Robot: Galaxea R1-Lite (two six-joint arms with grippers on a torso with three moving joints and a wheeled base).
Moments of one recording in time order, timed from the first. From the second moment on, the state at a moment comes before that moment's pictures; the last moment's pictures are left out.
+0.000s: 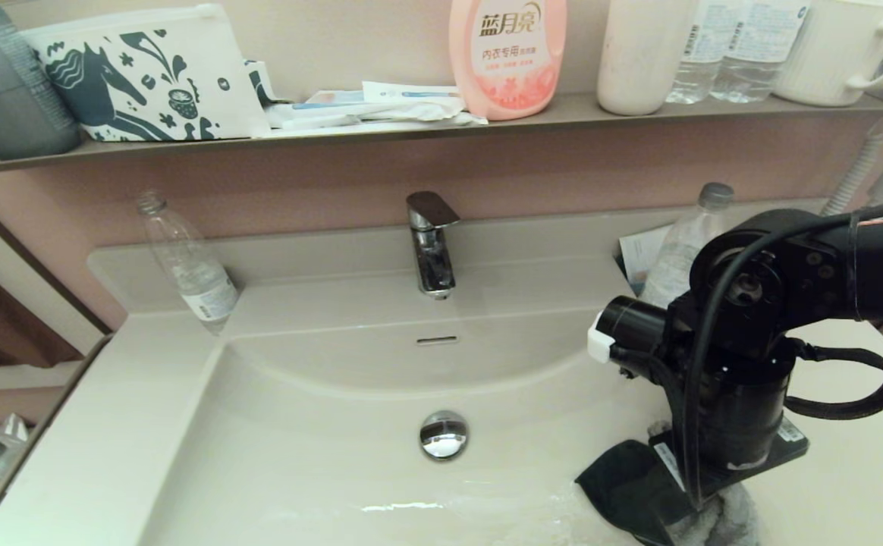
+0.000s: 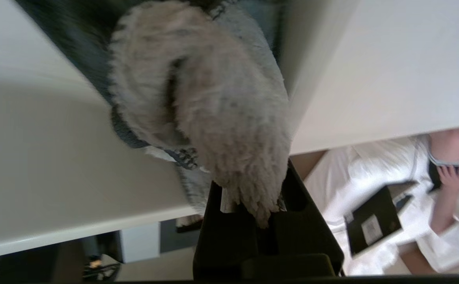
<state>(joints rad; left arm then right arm) 0.00 0.00 0.00 0.00 0.02 0.00 0.65 1.96 -1.57 1.25 -0.32 0.50</state>
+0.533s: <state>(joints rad) 0.00 0.00 0.00 0.00 0.02 0.00 0.64 1.94 -1.64 1.33 -0.32 0.51</state>
